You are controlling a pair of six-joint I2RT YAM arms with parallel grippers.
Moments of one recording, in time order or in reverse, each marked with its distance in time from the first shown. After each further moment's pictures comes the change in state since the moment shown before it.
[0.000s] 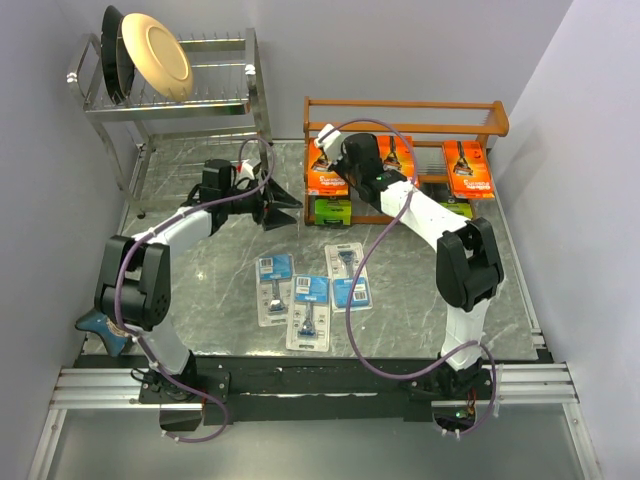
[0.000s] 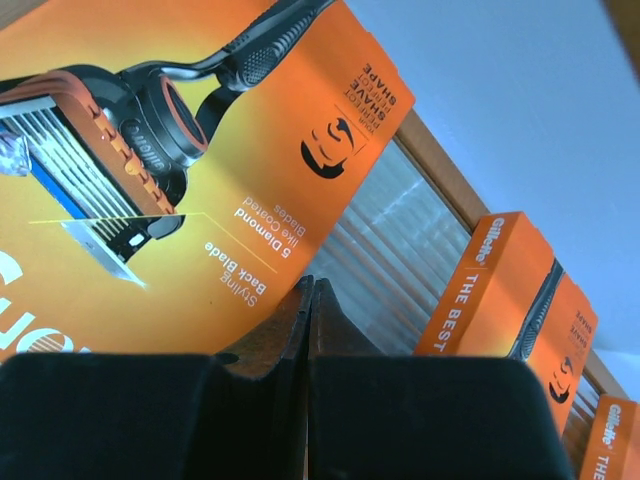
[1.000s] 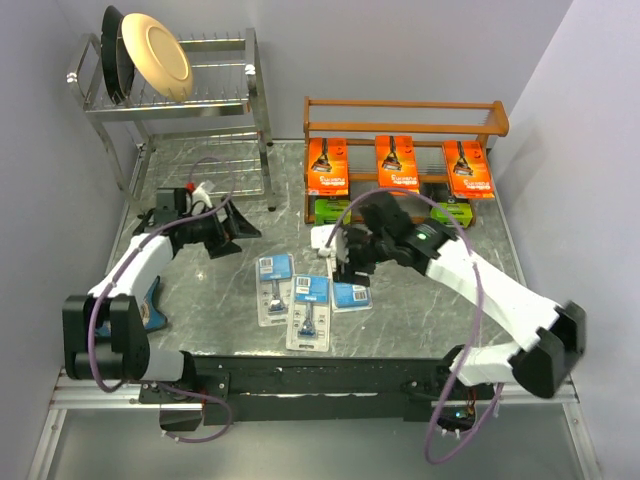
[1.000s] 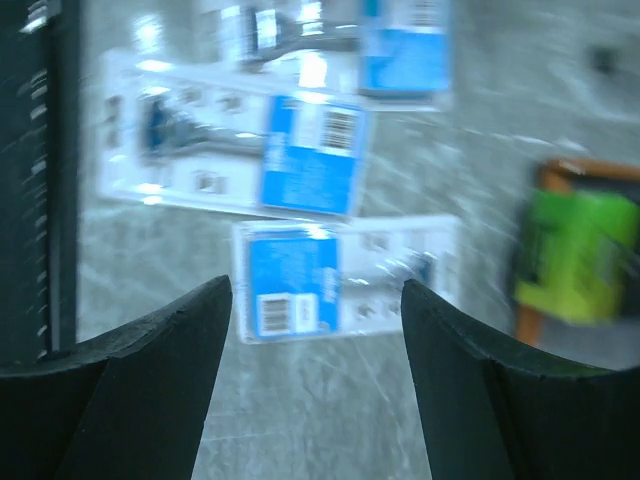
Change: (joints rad) left arm 0.224 -0.343 -0.209 -0.465 -0.220 0.544; right arm 0.245 -0.614 -0.366 -0.642 -0.627 -0.258
